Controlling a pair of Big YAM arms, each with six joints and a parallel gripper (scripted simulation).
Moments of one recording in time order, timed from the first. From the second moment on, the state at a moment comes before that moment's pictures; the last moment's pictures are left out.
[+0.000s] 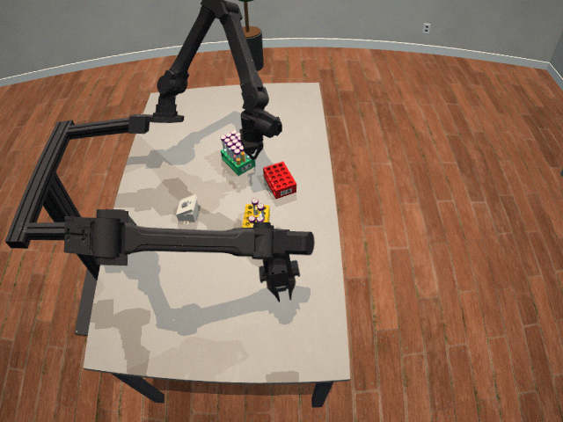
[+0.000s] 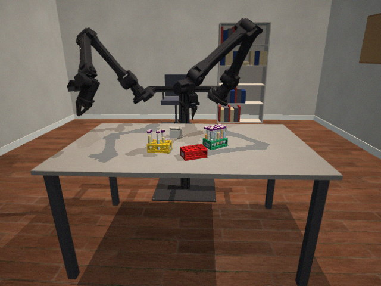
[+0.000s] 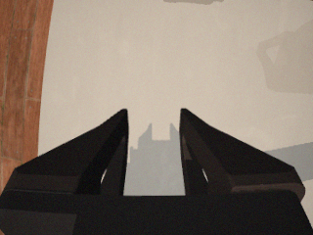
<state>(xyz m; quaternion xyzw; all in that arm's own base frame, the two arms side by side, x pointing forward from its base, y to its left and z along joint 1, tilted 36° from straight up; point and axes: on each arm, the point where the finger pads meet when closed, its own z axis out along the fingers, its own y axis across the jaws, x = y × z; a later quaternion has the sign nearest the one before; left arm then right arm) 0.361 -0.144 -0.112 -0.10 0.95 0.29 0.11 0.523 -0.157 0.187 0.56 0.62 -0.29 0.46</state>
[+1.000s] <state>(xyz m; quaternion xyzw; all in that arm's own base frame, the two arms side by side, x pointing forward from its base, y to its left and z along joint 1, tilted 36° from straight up) 0.340 -0.126 -0.102 0.08 0.95 0.31 0.06 0.523 -0.157 0.187 0.56 0.62 -0.29 0.46</state>
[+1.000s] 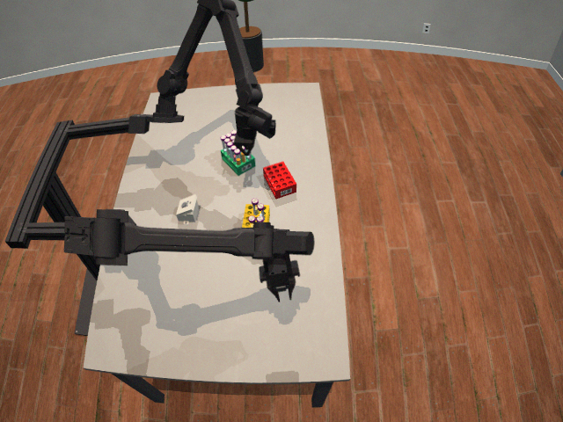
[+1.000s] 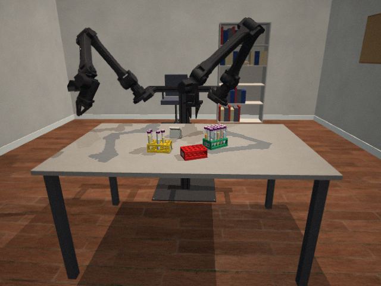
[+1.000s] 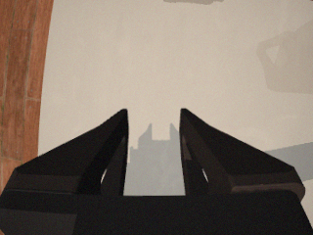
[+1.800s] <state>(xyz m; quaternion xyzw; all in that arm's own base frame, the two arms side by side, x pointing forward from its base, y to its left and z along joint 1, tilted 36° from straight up) 0.280 -0.049 -0.060 0.09 0.95 0.30 0.06 0.523 -0.157 0.187 0.56 0.62 -0.29 0.46</state>
